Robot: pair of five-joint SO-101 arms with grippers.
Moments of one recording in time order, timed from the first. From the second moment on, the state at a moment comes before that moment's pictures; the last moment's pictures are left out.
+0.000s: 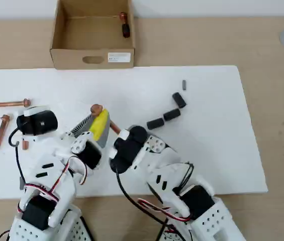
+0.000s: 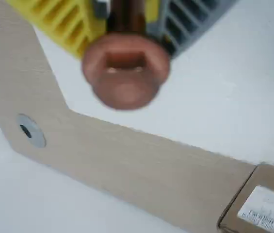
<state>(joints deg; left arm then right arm) 22.2 -103.9 79.8 37.8 28.2 -39.9 -90.8 83.6 45.8 14.8</state>
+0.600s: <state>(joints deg) 22.2 -104.3 84.3 33.5 29.6 -39.9 -90.7 83.6 45.8 14.8</state>
